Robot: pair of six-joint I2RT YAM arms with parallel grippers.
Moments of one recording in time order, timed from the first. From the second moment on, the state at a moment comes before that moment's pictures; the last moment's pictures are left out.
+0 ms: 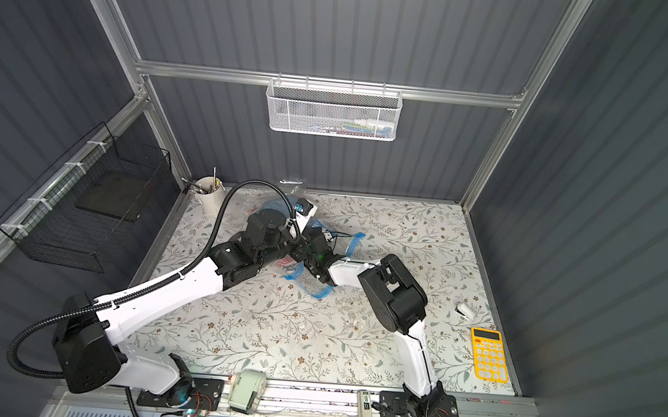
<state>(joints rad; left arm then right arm) -0.80 1.42 1.19 -0.15 -0.11 0.03 0.74 2.13 1.30 0.35 0.06 1.38</state>
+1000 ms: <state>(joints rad) -0.80 1.42 1.18 -0.14 -0.17 0.03 0.78 1.76 0.92 0.38 0.07 1.39</state>
